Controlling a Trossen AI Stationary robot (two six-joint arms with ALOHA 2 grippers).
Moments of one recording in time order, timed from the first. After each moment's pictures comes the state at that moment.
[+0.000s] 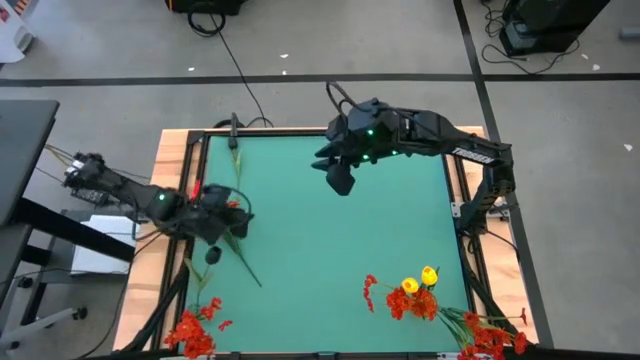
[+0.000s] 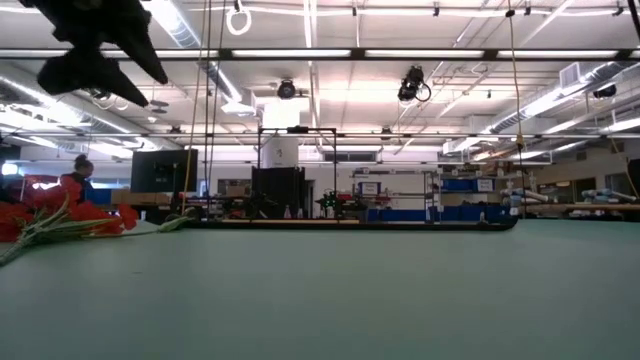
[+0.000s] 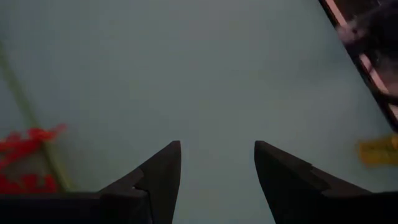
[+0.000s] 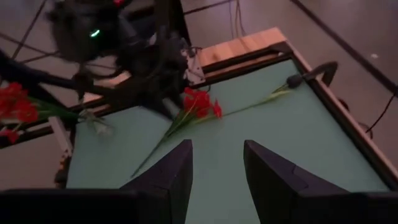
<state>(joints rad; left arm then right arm) -0.40 0.87 0.78 -0.85 -0.61 -1.41 -0.09 1.75 2.15 -0.97 -0.03 0.24</state>
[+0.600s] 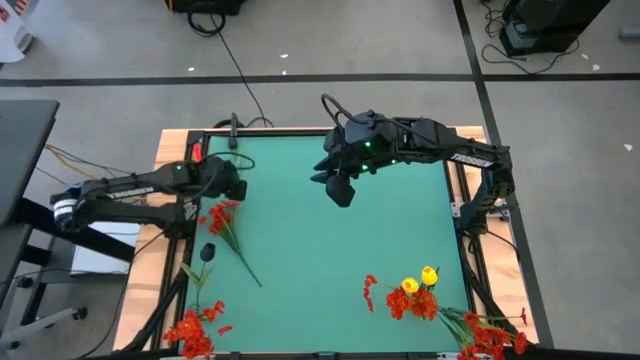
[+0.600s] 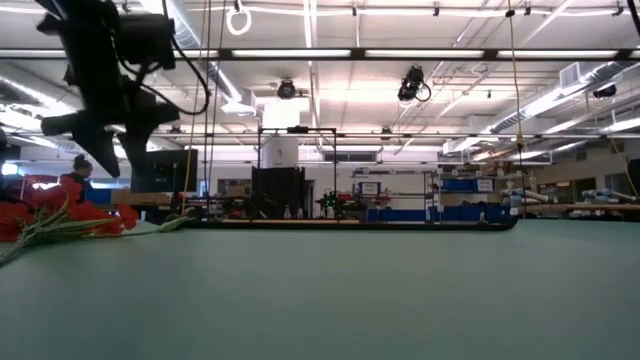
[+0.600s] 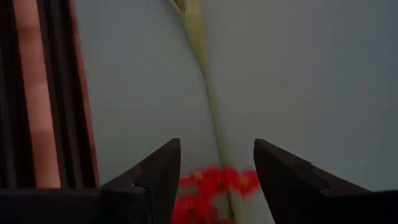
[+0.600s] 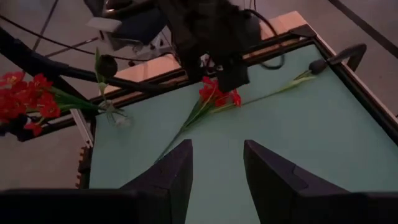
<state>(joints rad) 0.37 0.92 0.66 -0.98 -0.35 -0.98 -0.04 1.76 2.15 -0.98 -0.03 0.31</state>
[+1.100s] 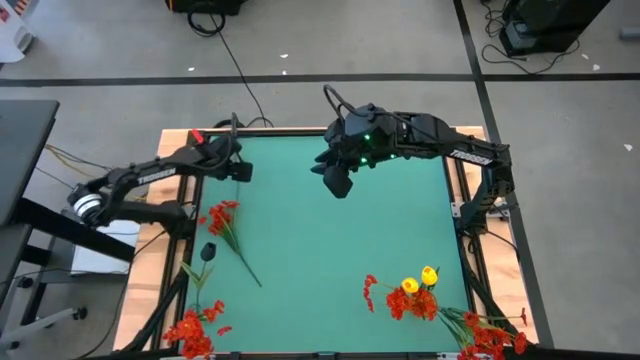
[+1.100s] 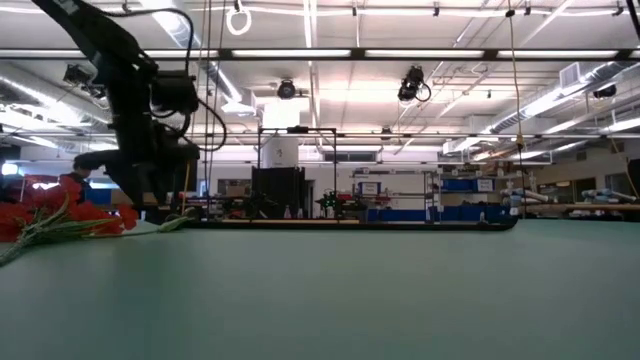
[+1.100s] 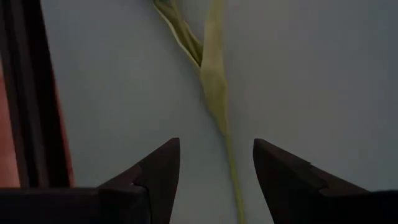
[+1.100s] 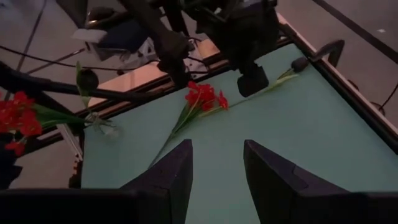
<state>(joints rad) 0.77 1.18 0.63 -0.64 -0.21 -0.61 -0.08 1.76 2.15 -0.98 -0.02 0.35</state>
